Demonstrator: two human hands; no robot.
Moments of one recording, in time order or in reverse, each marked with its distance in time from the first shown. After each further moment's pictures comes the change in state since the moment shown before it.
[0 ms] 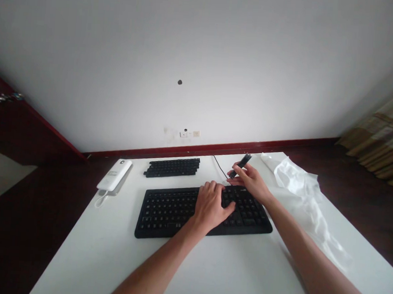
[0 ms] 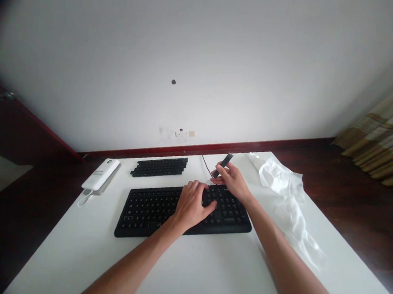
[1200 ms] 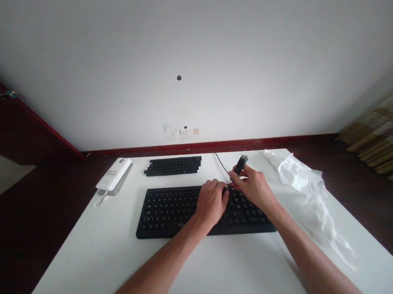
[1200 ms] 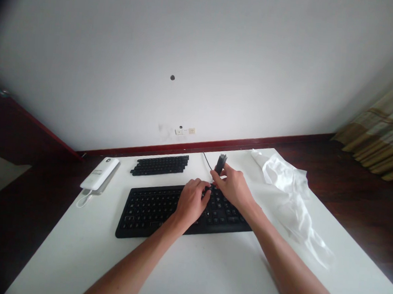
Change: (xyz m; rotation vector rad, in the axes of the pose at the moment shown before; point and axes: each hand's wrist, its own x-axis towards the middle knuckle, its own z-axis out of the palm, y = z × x) left_hand 0.007 -0.012 0.001 -0.109 -0.009 -0.009; right_hand -0.032 -0.037 0.034 -0.742 0.148 -0.107
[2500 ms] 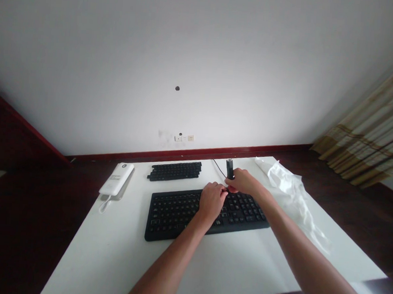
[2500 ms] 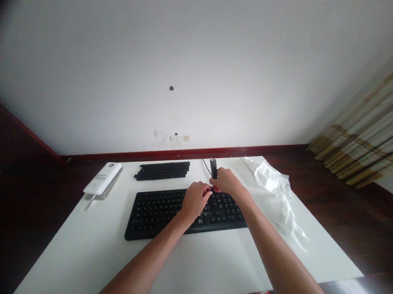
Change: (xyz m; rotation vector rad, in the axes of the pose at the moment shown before) left_hand 0.008 -0.016 0.006 -0.064 -0.042 -0.033; right_hand 0.033 -0.029 0.003 -0.418 -0.238 0.111
